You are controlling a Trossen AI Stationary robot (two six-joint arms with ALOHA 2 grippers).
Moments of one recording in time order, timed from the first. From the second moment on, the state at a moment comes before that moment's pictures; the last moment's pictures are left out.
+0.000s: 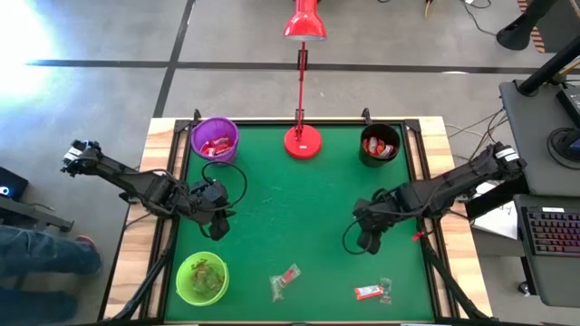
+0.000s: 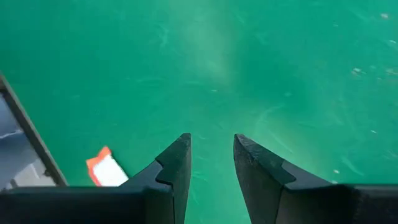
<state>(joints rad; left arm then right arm) -0.41 0.99 0.84 -0.80 -0.38 -0.81 0.33 1.29 0.92 -0.87 -0.11 0.87</state>
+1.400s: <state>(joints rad) -0.41 0.99 0.84 -0.74 -0.38 -0.83 0.87 1.73 0.99 -0.49 0.02 0.85</state>
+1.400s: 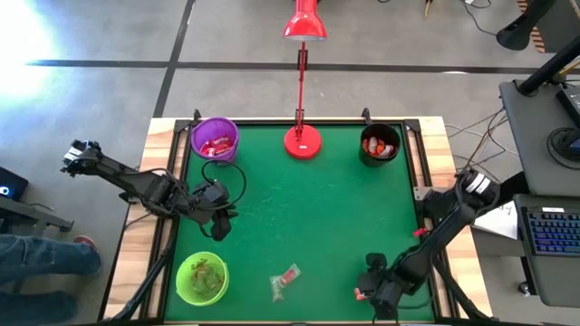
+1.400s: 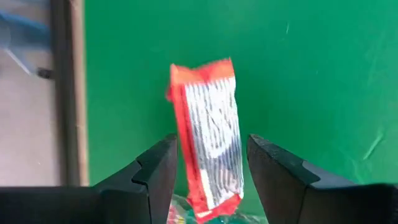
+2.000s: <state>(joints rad) -0.41 0.99 0.84 -0.72 -0.37 -0.86 0.88 1.69 0.99 -0.62 0.01 0.93</state>
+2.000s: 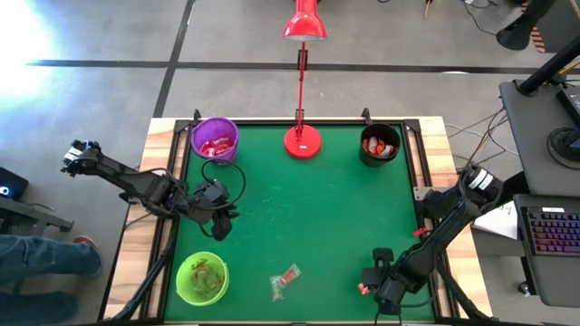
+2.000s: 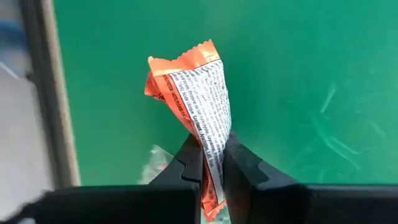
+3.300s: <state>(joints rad) -0.41 0.99 0.84 -0.69 -0.38 -0.83 -0.26 0.95 0.99 -1.15 0.55 0.68</state>
